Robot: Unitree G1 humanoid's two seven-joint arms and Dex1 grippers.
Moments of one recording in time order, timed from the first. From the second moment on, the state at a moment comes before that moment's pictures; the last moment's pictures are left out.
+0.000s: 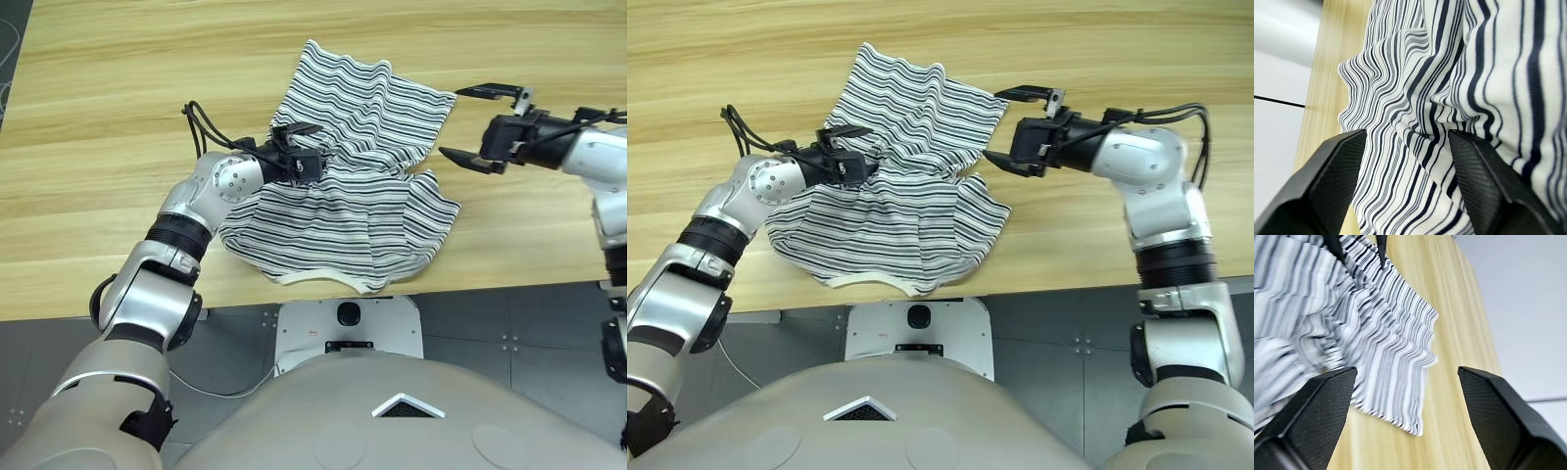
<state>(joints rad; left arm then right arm) -0.48 0.50 -0.50 0.64 0.47 -0.51 -0.48 -0.41 -0.66 0.25 0.31 -0.19 -0.42 0.76</state>
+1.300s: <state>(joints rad) -0.22 0.52 -0.24 0.14 0.45 -0.19 -0.31 -0.85 -0.30 0.51 1.09 -0.60 -0.62 -0.20</state>
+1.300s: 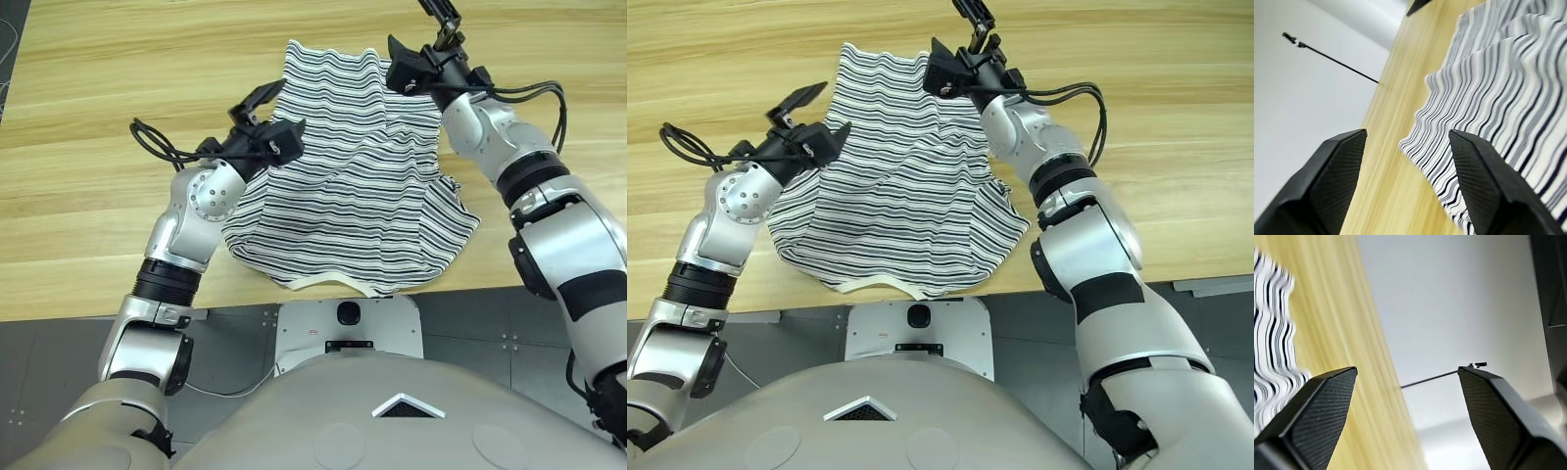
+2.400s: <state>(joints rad) 0.36 0.26 0.14 -0.05 -0.03 0.04 -0.19 0.06 -0.75 0.24 0.11 -0.05 -0.47 0.68</state>
